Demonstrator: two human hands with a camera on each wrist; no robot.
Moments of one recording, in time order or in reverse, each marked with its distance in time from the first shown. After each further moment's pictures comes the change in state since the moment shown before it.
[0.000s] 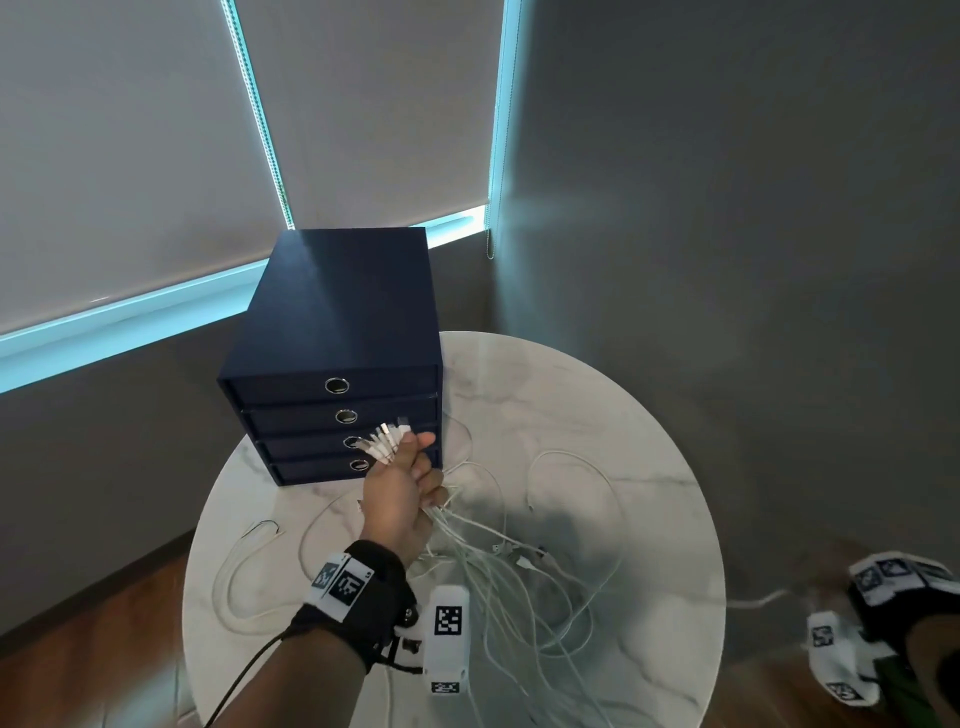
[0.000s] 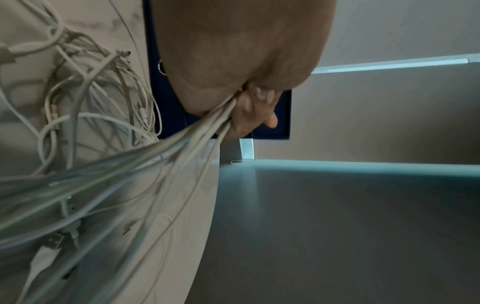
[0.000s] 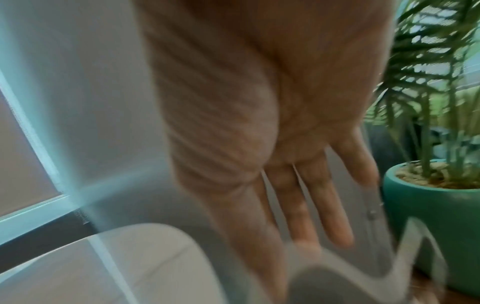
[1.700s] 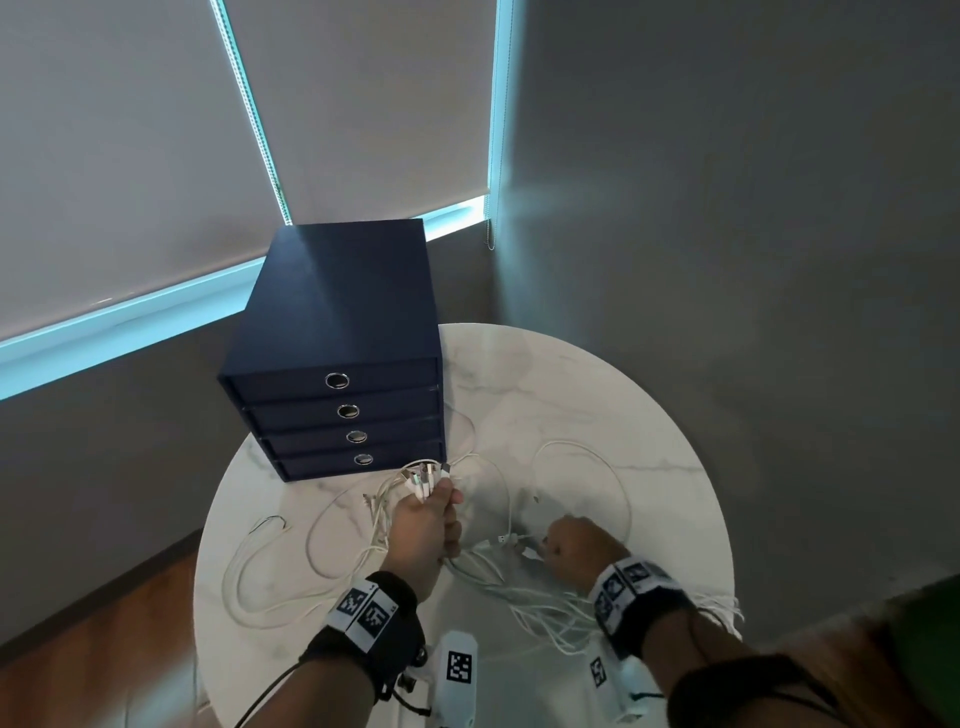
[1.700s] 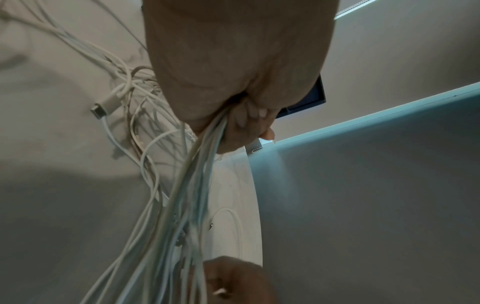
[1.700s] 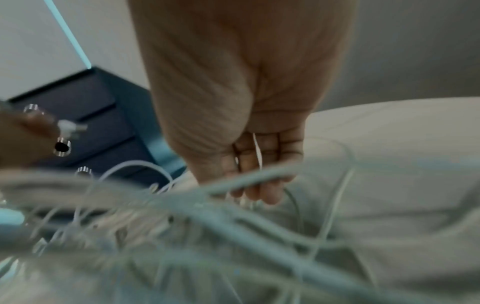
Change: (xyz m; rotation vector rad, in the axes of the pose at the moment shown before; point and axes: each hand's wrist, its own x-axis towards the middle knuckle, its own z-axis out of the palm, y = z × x) left_hand -0.003 -0.047 -0.033 0.422 0.000 -0.110; right_hand -0.016 -0.205 0.125 0.021 0.000 -0.517
